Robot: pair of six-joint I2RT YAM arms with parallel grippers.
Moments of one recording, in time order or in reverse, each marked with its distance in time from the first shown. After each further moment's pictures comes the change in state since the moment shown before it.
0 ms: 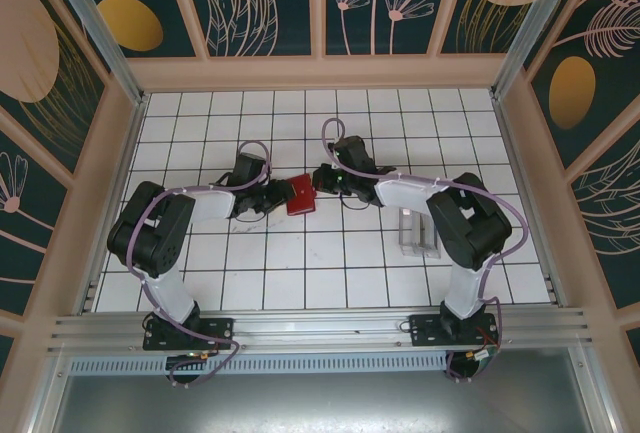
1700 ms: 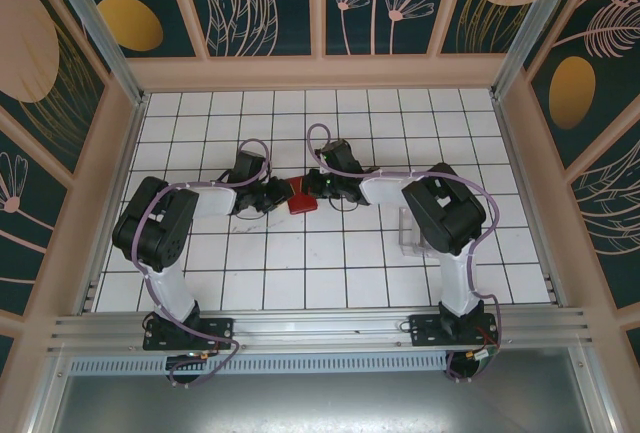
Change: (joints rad) left arm 0.013 0.045 0.029 0.012 0.041 -0.027; right arm 0.025 0.175 0.089 0.042 -0.060 -0.004
